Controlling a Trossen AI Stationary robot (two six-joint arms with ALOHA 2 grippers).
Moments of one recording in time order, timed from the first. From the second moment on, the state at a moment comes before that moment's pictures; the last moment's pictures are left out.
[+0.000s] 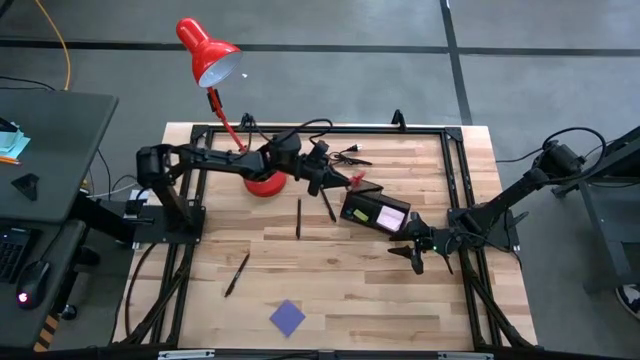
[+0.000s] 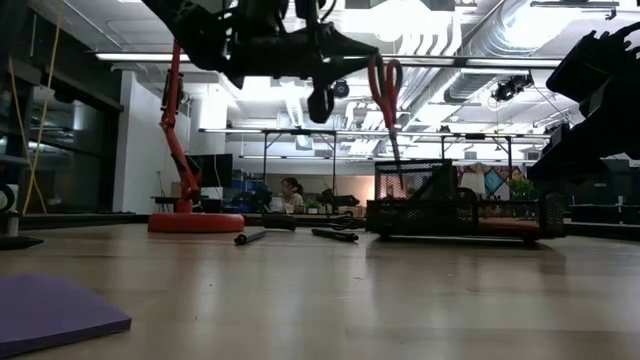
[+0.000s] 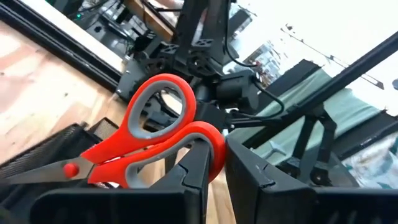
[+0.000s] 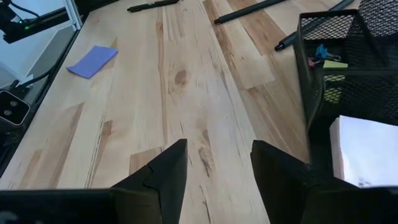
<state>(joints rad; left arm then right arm) 0.41 1.73 1.03 0.59 0.56 -0.71 0.57 0.96 0.13 0.30 0.46 0.60</state>
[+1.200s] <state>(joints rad) 0.39 1.77 1.09 0.49 0.48 -0.67 0.57 0.96 0.13 0.30 0.46 0.60</state>
